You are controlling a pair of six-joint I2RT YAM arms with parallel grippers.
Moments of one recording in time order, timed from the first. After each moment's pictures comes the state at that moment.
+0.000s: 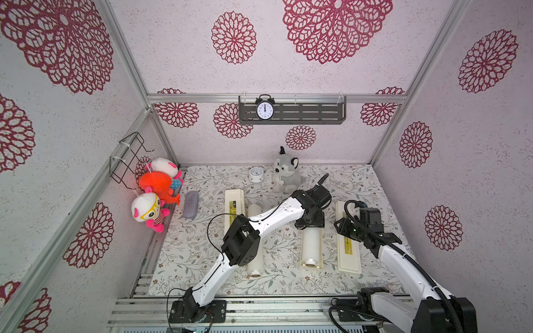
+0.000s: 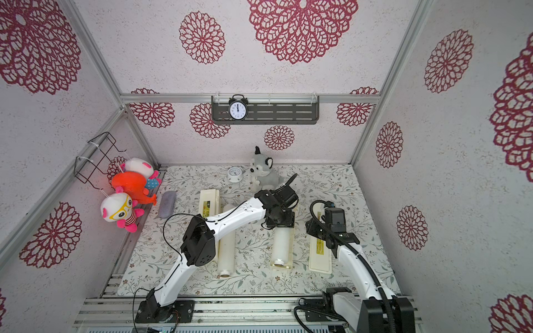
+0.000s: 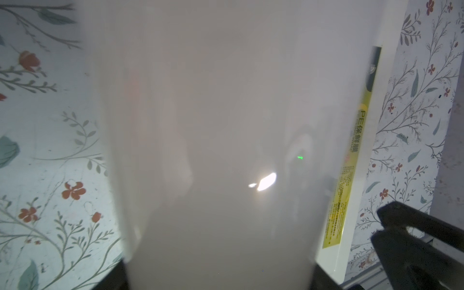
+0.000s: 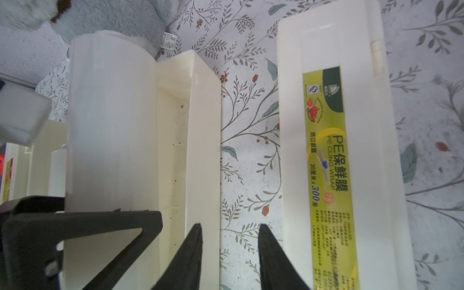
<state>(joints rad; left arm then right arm) -0.96 2.37 2.21 -1.02 0.03 -0.84 0.09 1.05 0.59 -0.36 -0.21 0.46</state>
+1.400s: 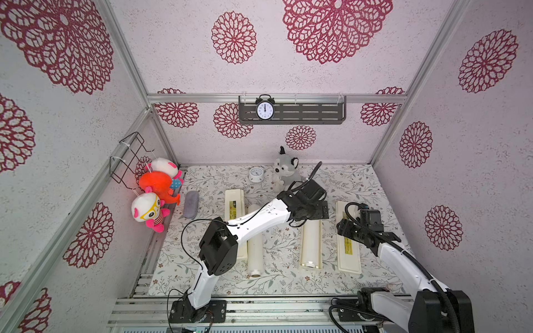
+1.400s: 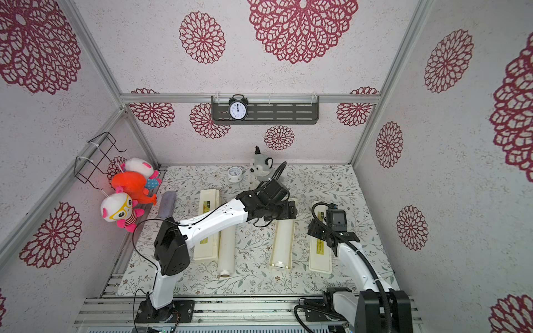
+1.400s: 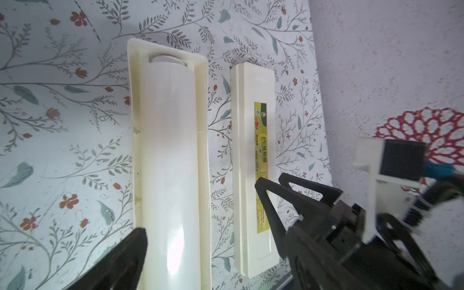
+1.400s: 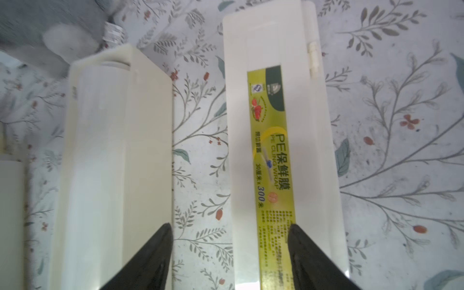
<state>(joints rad) -0.93 2.02 1.81 -0.65 0.01 -0.87 0.06 1.12 0.59 -0.39 -0.08 0.37</state>
